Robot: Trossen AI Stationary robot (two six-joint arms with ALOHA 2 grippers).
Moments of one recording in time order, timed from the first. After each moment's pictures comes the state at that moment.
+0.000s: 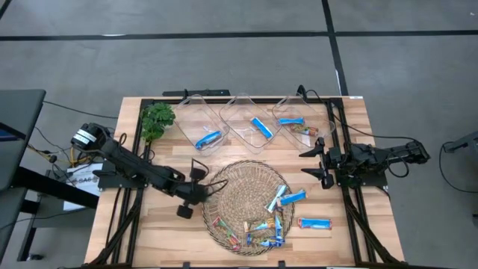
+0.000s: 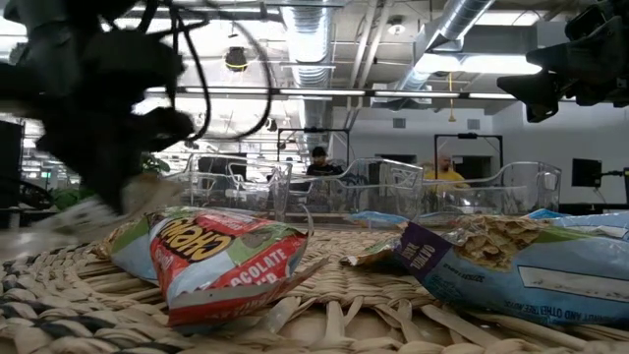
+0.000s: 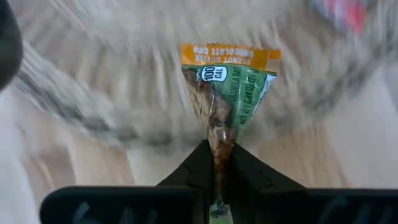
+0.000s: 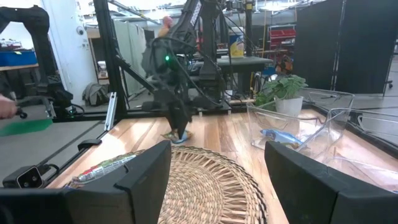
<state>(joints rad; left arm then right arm) -0.41 1.47 0.72 -0.33 -0.15 -0.08 0.19 0.00 0.01 0.02 0.13 0.03</state>
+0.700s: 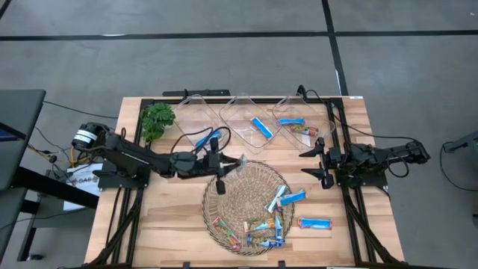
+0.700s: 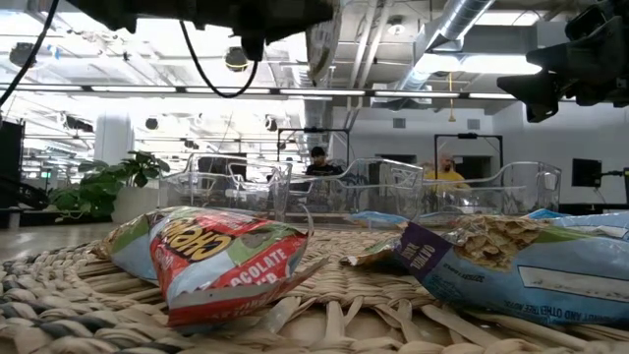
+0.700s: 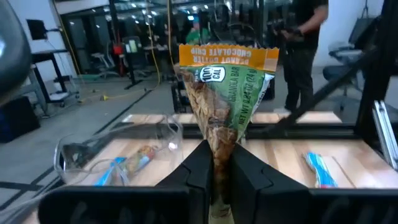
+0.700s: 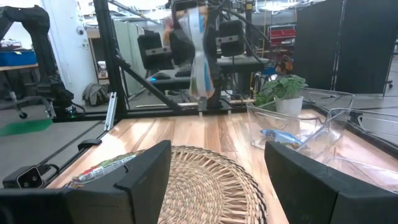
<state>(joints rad) -0.21 1.47 0.72 0.78 -0.37 0.08 0.19 0.00 0.01 0.02 0.13 0.03</state>
